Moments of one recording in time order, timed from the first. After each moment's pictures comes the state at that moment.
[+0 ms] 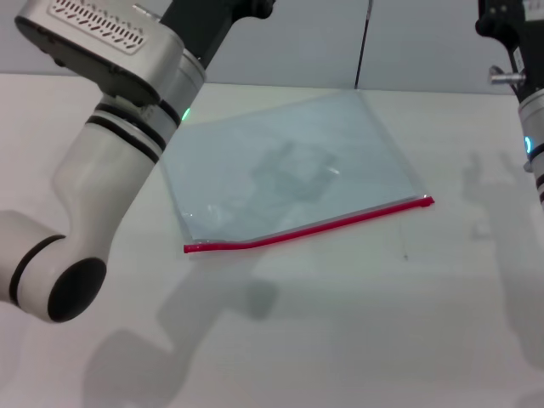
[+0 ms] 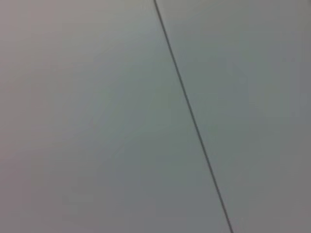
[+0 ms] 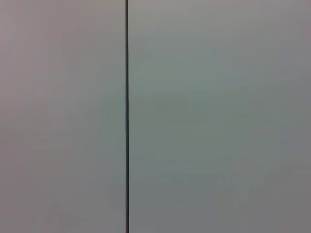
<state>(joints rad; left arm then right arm) -0.55 -2.04 -1.06 -0.75 2.54 0.90 0.25 0.62 2.04 -2.44 -0.63 -1.80 1.14 2.79</state>
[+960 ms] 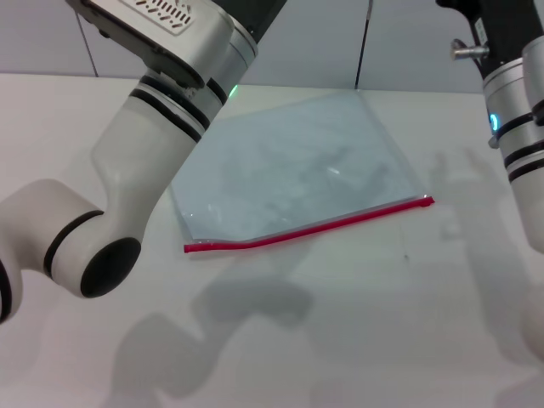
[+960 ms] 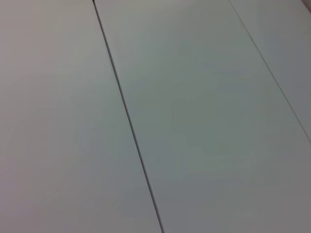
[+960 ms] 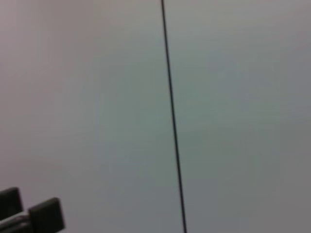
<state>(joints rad) -0.66 -2.04 -0.99 -0.72 2.53 0.98 0.23 0.69 2.04 -2.49 -0.65 -1.80 1.16 2.82</state>
